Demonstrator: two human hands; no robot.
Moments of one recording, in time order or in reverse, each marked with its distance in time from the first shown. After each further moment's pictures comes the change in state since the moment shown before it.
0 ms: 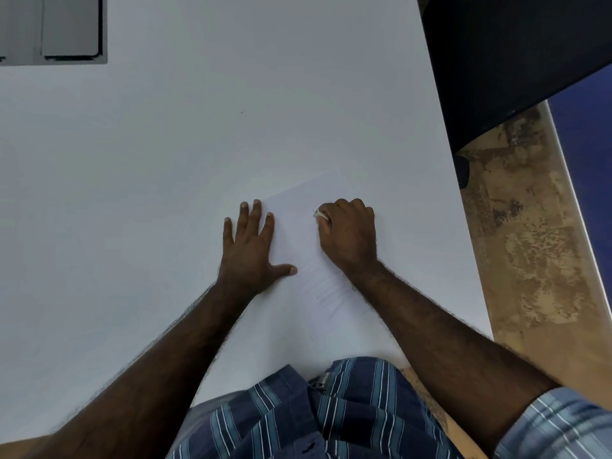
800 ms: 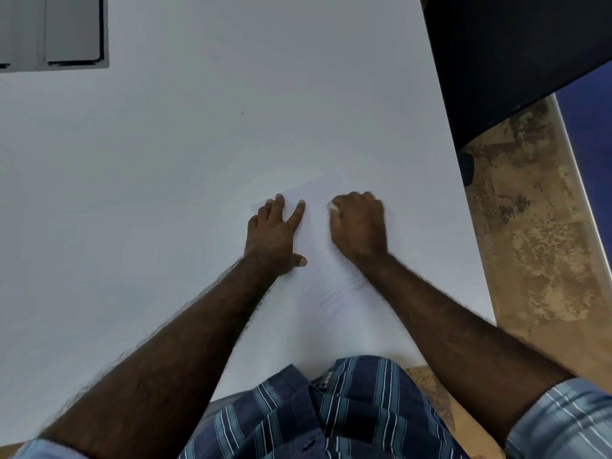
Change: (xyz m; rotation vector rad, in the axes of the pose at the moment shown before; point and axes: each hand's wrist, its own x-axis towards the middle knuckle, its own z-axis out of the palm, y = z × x) left_hand 0.036 0.036 -0.017 0.093 -0.149 0.006; right_hand 0.010 0.011 -0.010 0.002 -0.007 0.021
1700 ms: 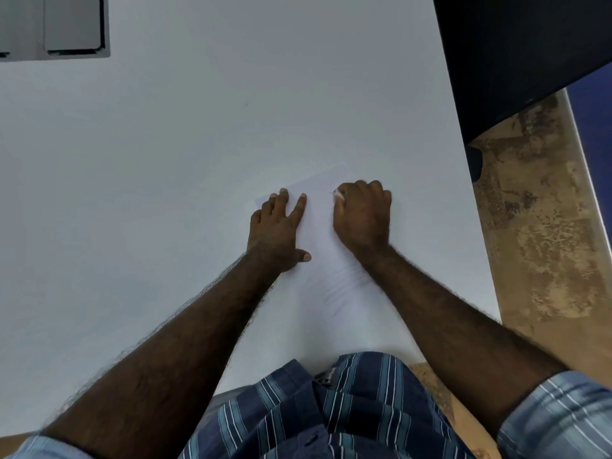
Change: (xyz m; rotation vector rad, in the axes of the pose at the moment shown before) left_hand -0.002 -0.001 0.001 -0.034 0.005 -0.004; right_hand 0.008 -0.009 0.002 -0.060 0.061 0.070
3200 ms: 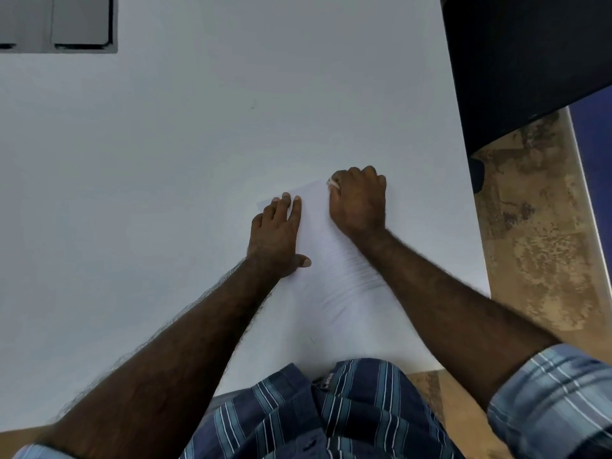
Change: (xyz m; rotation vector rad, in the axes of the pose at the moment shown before) left_hand -0.001 -0.001 0.001 -0.039 0.001 -0.022; right_hand 0.042 -0.006 0.009 -0.053 -0.050 -0.093
